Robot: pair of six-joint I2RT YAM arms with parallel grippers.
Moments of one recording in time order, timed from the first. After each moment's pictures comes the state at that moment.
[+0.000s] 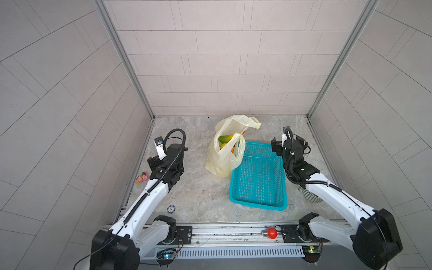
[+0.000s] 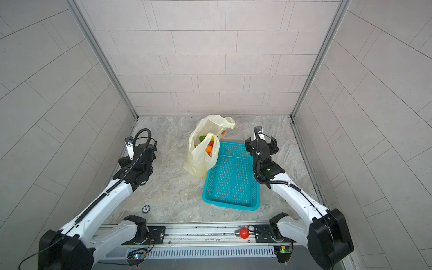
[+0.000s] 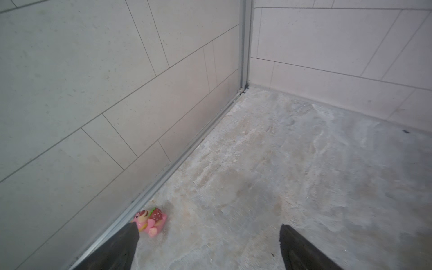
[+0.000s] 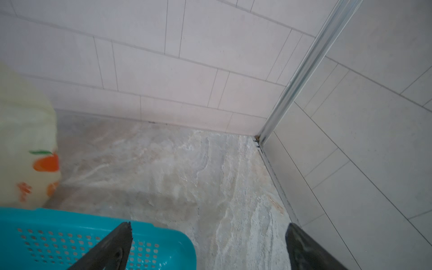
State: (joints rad) left arm -0.24 1.06 0.69 -0.29 -0.91 -0.35; right arm 0.37 1.15 0.62 0.18 0.68 -0.09
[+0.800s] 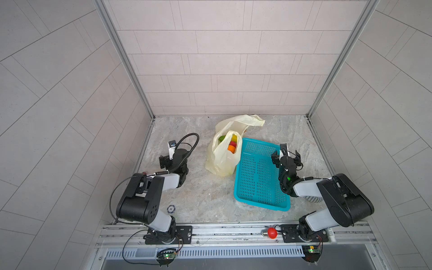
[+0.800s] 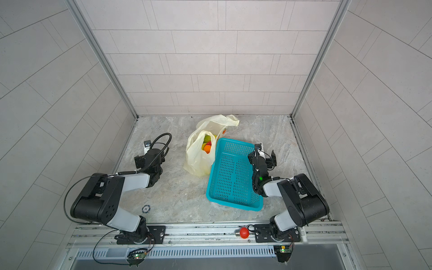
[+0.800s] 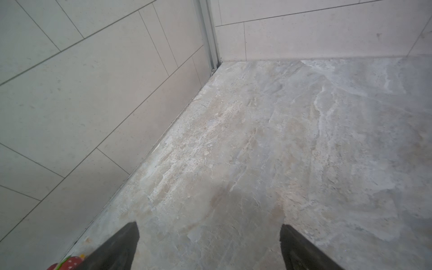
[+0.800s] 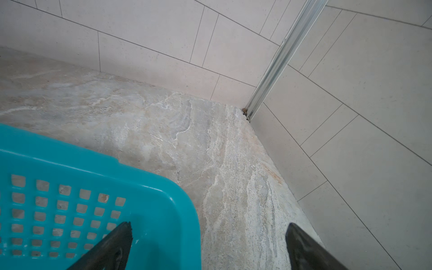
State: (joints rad) left arm -0.15 1.54 0.45 0.59 -0.69 -0.07; right arm 0.24 1.48 0.33 0.88 0.63 -0.17
